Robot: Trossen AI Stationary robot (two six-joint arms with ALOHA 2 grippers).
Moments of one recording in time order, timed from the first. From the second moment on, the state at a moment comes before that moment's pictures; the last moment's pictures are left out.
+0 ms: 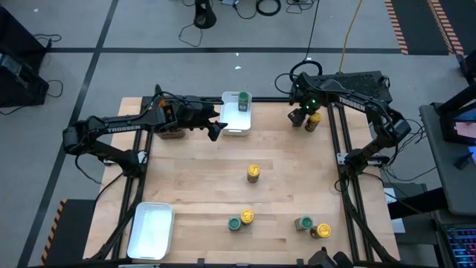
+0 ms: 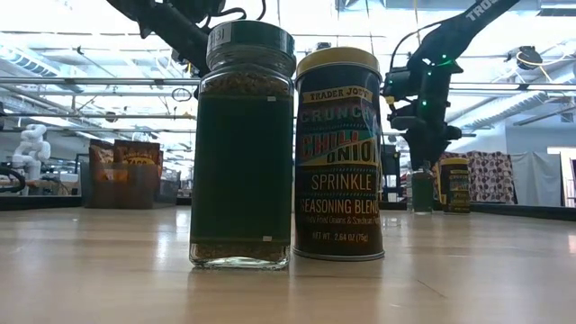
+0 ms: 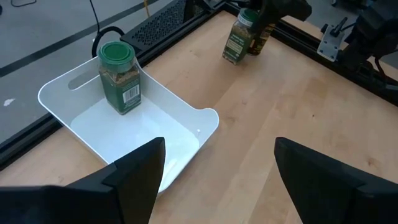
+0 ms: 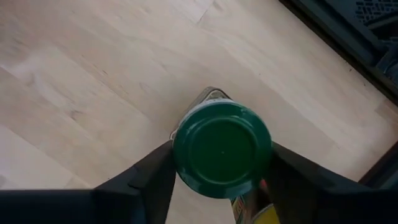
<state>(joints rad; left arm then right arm) 0.36 1.31 0.96 -0.20 -0.03 -0.28 -0.86 1.54 1.10 -0.90 0.00 0.07</state>
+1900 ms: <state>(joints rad) 0.40 1.11 0.96 -0.36 -0.05 -0.31 -0.49 2.10 2.08 -1.08 -0.08 -0.34</state>
